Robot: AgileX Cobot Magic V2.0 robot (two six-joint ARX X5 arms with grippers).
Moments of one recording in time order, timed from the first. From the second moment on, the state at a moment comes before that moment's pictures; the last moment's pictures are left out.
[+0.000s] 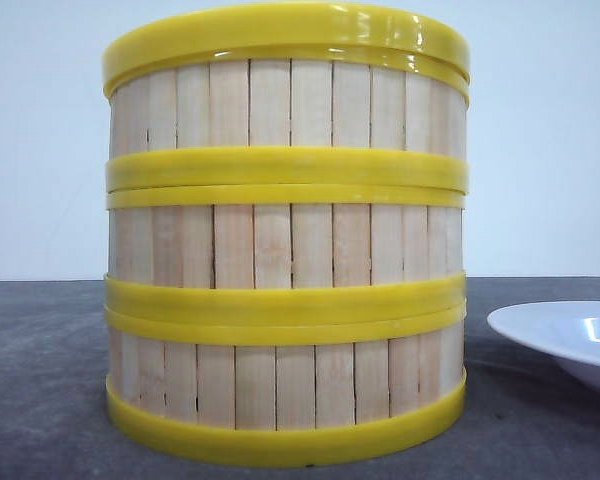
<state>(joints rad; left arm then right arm) -0.47 0.24 0.79 -0.65 -0.37 -0.10 0.68 0.62 0.77 -0.30 0.47 -0.27</state>
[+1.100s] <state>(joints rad) -0.47 0.24 0.79 -0.66 -0.37 -0.11 0.39 0.29 0.52 -0.14 0.18 -0.24</state>
